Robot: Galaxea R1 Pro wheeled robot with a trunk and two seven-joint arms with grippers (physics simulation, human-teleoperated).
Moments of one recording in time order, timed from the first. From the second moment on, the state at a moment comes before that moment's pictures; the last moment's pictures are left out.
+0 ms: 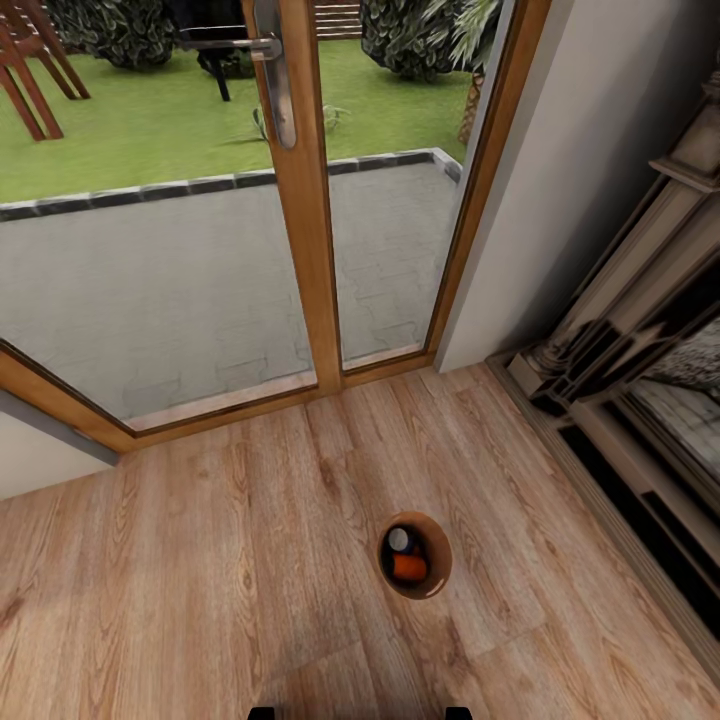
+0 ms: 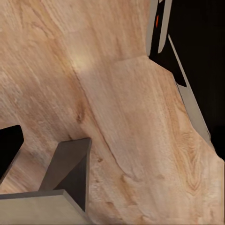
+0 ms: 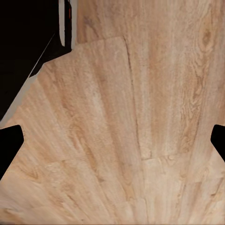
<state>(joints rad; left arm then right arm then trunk) 0.00 0.19 -0.06 -0.01 0.16 -0.32 -0.12 -0.06 -0.16 0.05 0.04 0.03 -0.28 0.00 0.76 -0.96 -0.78</state>
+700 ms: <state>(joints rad) 0.00 0.18 -0.06 -0.01 0.16 -0.32 -0.12 -0.06 -0.15 0.05 0.04 0.02 -0.28 0.00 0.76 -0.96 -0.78</state>
